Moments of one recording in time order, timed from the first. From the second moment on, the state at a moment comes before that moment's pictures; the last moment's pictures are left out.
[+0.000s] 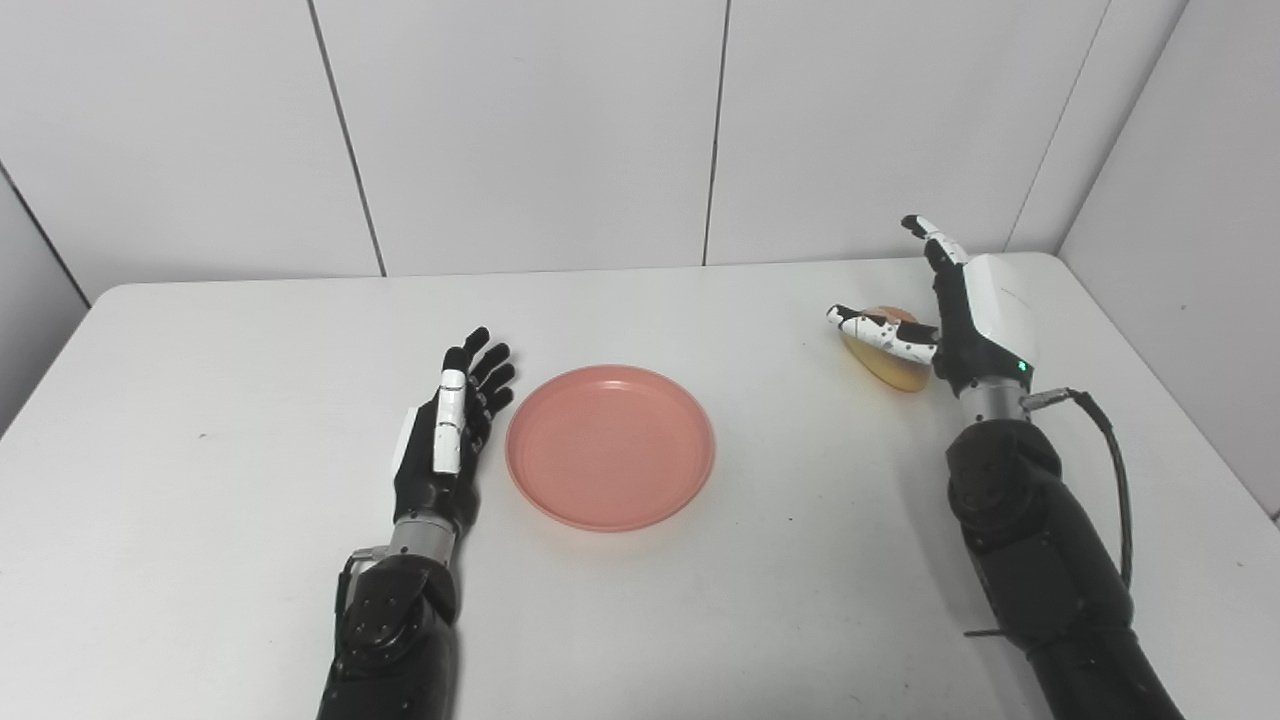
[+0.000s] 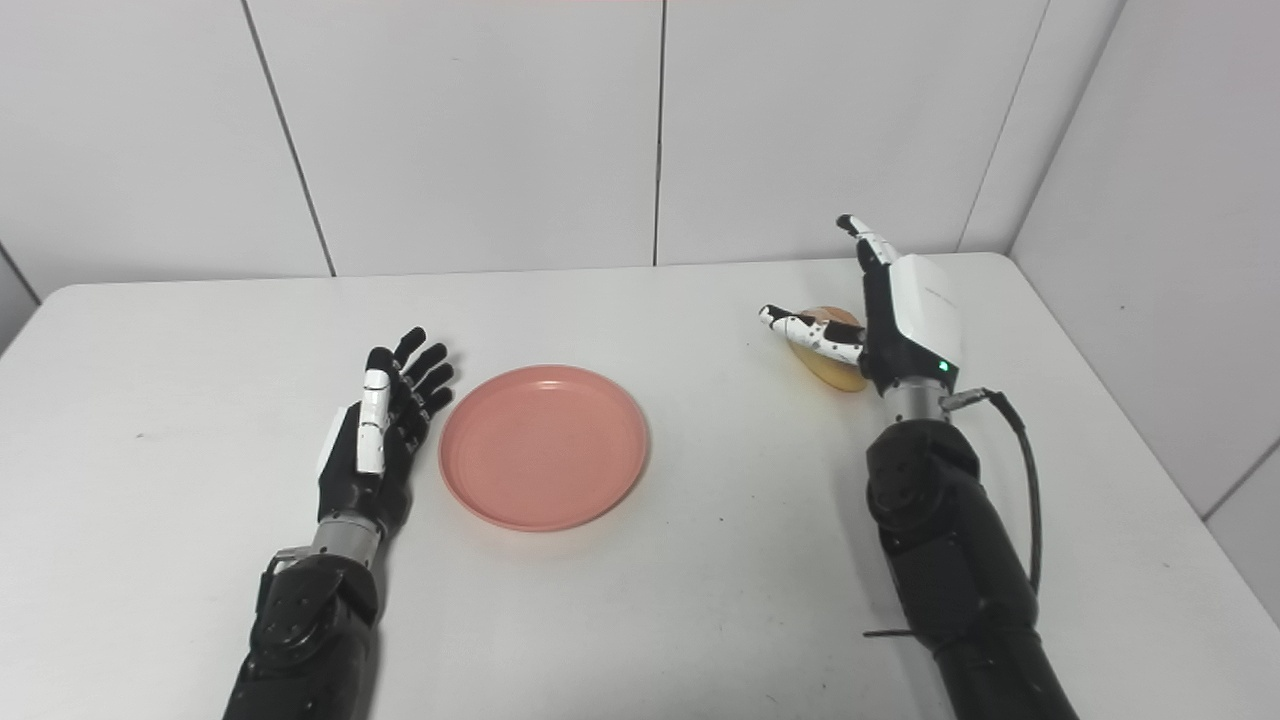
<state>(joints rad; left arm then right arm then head) -0.33 -0.04 0.03 0.33 -0.15 -0.05 -0.06 -0.52 -0.32 0.03 0.35 -0.68 0.11 -0.25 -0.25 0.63</state>
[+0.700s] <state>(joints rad) -0.33 -0.04 0.03 0.32 -0.15 -0.05 -0.06 -0.57 -0.37 0.14 0.54 -0.68 0.17 -0.22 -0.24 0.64</state>
